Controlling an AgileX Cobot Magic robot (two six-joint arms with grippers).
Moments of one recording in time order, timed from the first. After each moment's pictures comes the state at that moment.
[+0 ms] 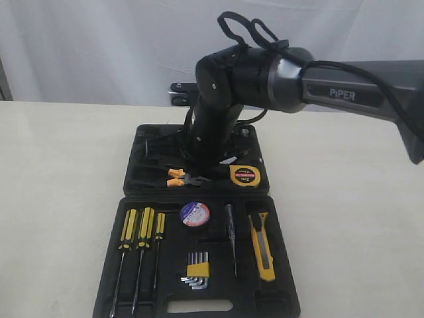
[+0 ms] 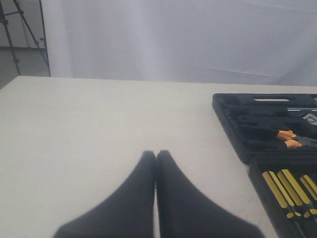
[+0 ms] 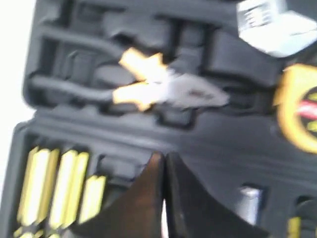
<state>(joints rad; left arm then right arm) -0.02 0.00 0.00 -0.02 0.27 -0.03 0.26 2.13 -1.72 -0.04 0.86 0.46</state>
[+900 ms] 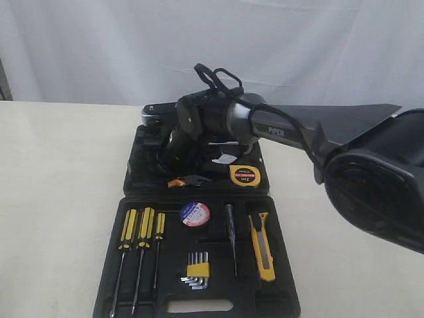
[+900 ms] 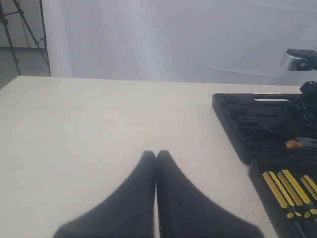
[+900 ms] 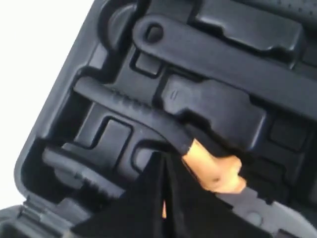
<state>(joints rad) -0.02 0.00 0.00 -0.02 0.27 -0.03 0.26 2.40 -1.93 0.05 0.67 0.19</state>
